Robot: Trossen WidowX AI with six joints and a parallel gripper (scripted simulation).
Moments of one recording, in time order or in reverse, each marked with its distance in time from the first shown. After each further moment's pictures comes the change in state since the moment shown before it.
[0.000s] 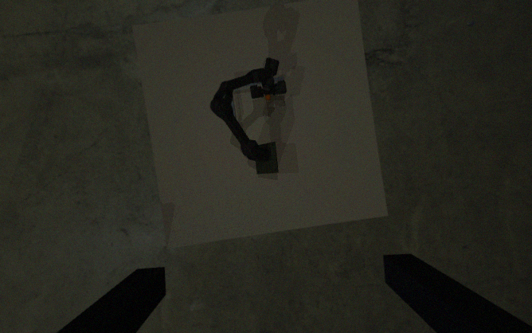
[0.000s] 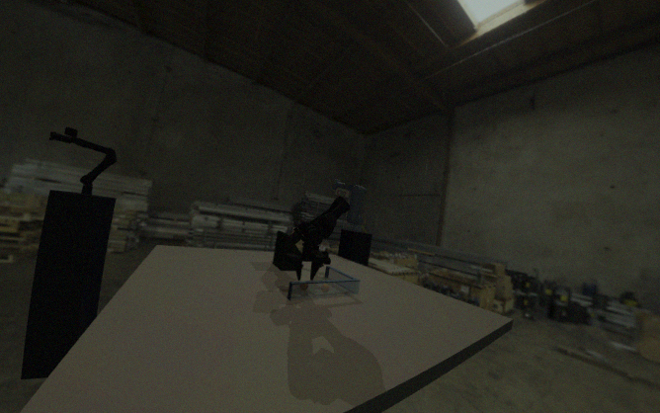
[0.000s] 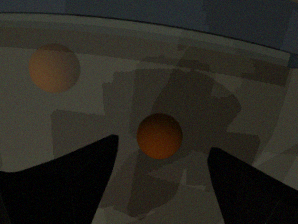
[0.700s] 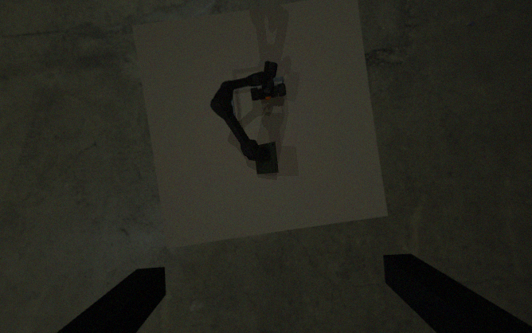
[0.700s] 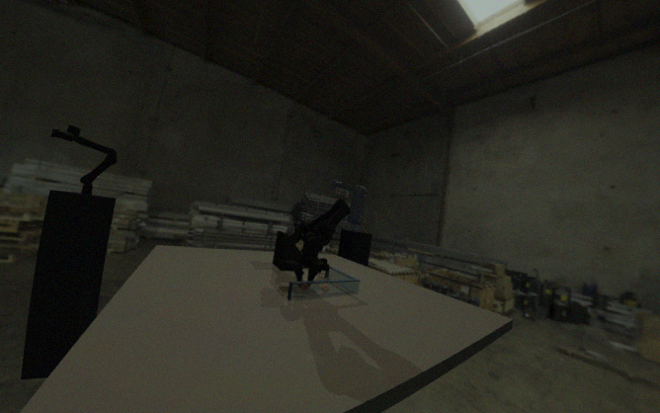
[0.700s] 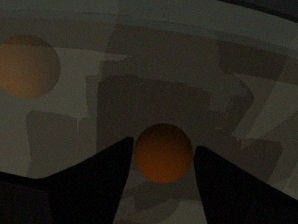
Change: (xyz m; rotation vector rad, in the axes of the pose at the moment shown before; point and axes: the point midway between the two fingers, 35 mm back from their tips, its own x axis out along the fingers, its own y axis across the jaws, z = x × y) arm 0.028 0.001 -0.003 0.003 0.008 0.005
